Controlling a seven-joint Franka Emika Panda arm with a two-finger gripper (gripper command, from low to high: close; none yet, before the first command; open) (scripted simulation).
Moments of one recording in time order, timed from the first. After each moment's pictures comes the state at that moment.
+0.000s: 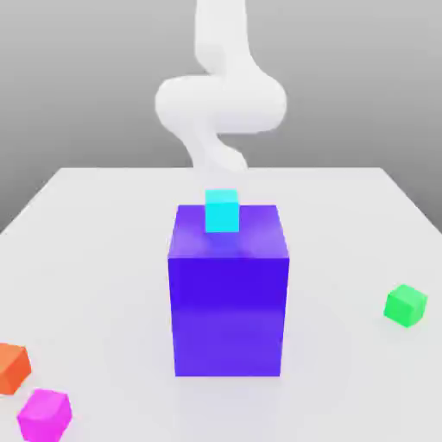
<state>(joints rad) 0.01 -0.71 -0.04 -2.30 0.02 2.32 0.76</state>
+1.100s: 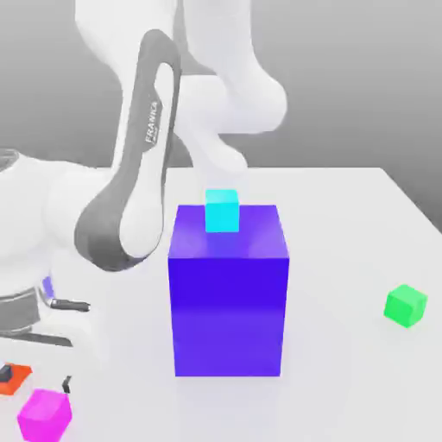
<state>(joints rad) -0.14 0.47 -0.29 -2.27 0.32 2.71 0.29</state>
